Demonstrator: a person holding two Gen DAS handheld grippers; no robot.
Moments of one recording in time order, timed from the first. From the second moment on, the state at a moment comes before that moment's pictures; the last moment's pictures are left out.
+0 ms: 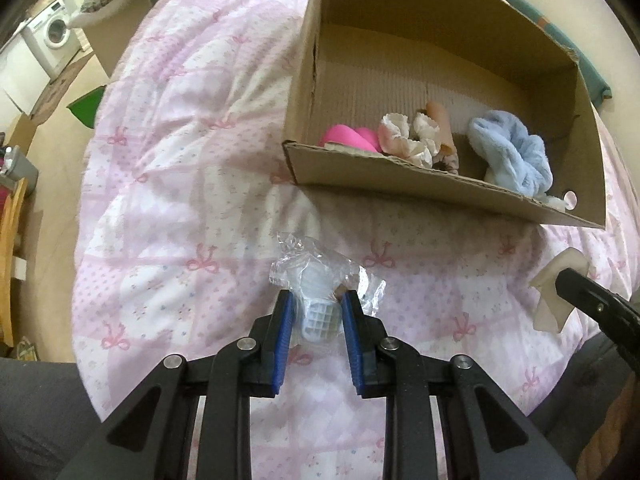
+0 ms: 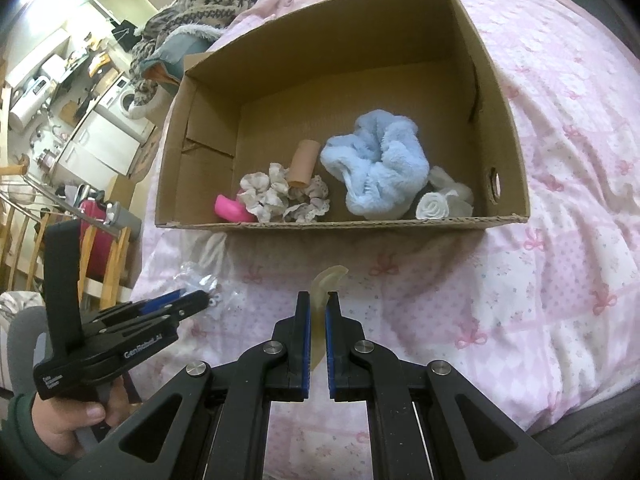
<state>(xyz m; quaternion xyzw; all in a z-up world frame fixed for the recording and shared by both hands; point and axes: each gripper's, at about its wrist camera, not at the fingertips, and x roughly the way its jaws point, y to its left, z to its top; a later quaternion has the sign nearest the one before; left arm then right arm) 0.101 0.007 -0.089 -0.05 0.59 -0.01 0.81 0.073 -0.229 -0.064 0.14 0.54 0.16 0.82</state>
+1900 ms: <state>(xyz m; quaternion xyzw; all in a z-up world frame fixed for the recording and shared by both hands) 0.169 -0.018 -0.017 -0.04 0.47 -0.01 0.88 0.144 -0.254 -0.027 0.18 0.46 0.17 0.86</state>
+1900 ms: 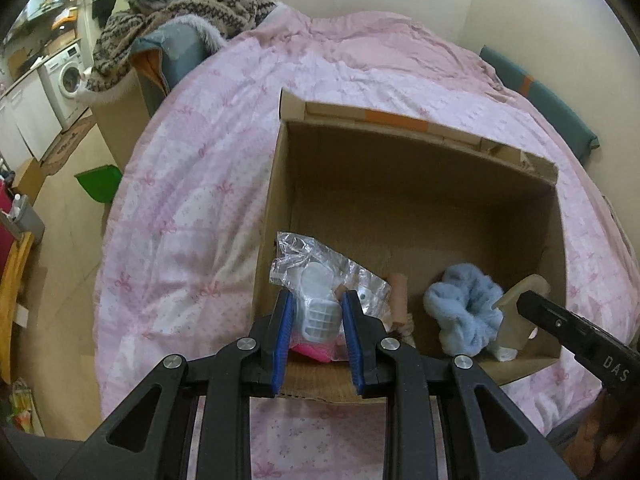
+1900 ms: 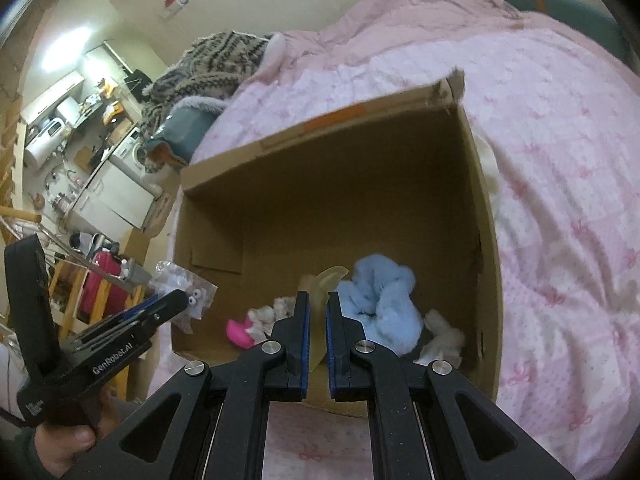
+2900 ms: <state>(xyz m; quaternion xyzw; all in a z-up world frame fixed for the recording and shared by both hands) 0.172 -0.038 -0.037 -0.01 0.48 -0.05 0.88 0.151 -0.241 -0.052 0.15 0.50 0.15 0.84</state>
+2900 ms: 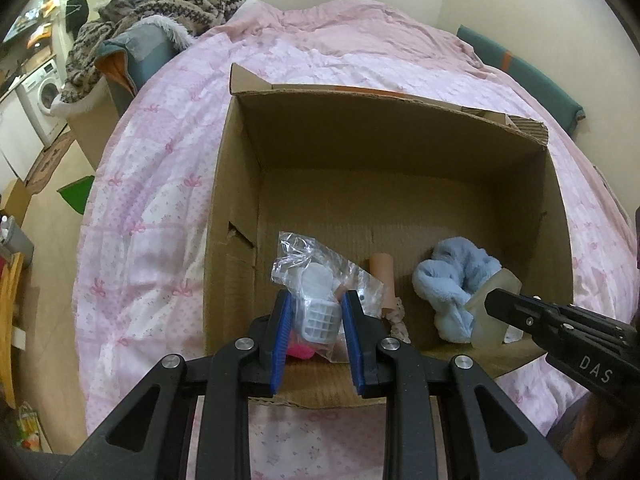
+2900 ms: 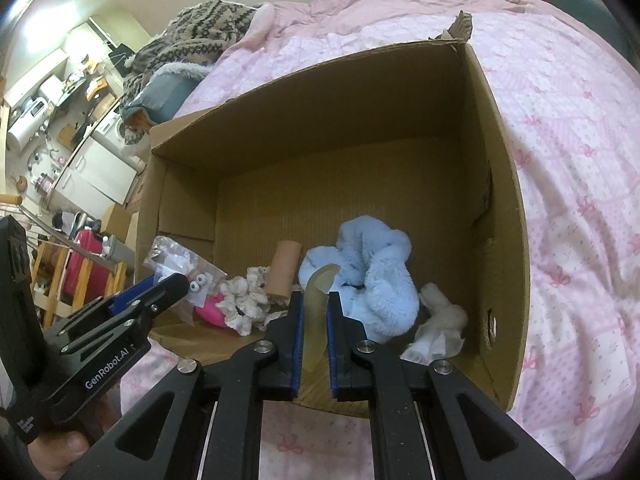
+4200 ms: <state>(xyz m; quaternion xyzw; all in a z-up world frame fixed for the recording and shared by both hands) 0.117 -0.015 0.062 -0.02 0.36 -0.02 0.93 0.103 -0.271 0.043 0.12 0.35 0.10 0.92</state>
